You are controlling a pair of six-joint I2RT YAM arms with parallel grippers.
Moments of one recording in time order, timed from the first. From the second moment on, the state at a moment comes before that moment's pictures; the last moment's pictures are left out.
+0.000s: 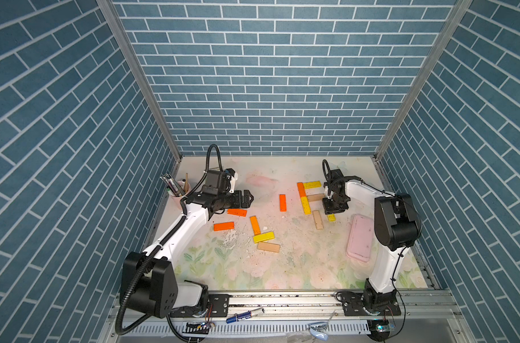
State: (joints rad) left arm -0.25 1.35 1.03 -0.51 0.31 -0.27; right arm 0.29 1.94 1.34 -0.82 -0.02 0.05
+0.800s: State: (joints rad) left arm -0.25 1.36 1.03 -0.51 0.30 -0.26; right arm 0.29 1.99 1.40 -0.83 -0.02 0.05
